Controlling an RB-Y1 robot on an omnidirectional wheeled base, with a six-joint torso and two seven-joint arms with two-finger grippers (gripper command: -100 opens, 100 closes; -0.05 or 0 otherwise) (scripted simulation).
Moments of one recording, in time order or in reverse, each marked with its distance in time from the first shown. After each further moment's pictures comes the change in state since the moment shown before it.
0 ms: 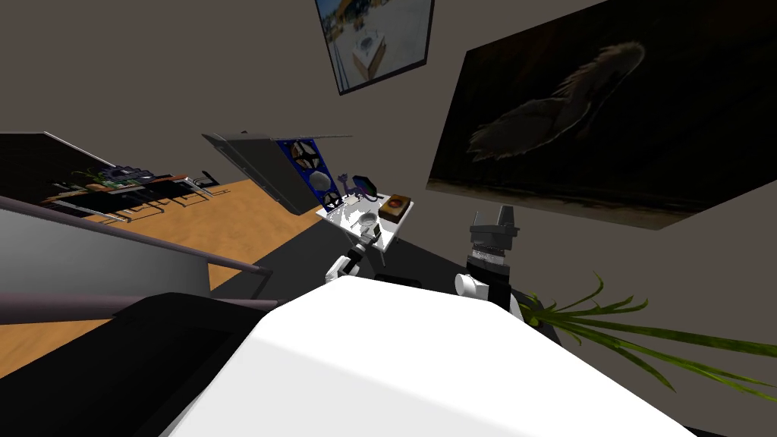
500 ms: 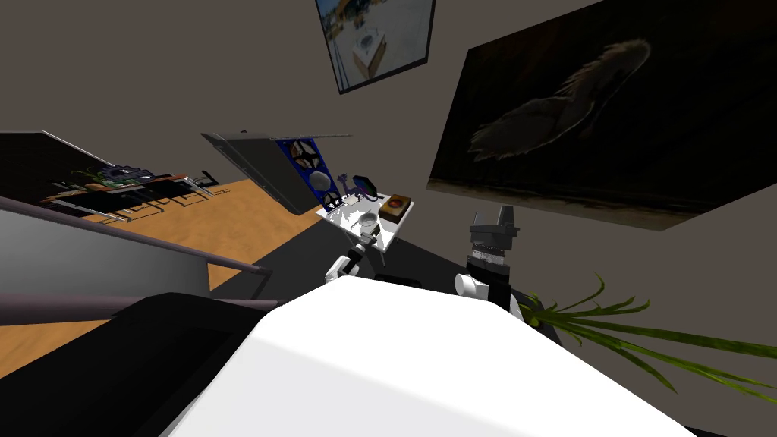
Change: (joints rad) left arm -0.001 0.002 0.001 0.000 -0.002 -0.001 -0.004; right arm 0.000 0.000 0.000 0.000 0.000 0.000 0.000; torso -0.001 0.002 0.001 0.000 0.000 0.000
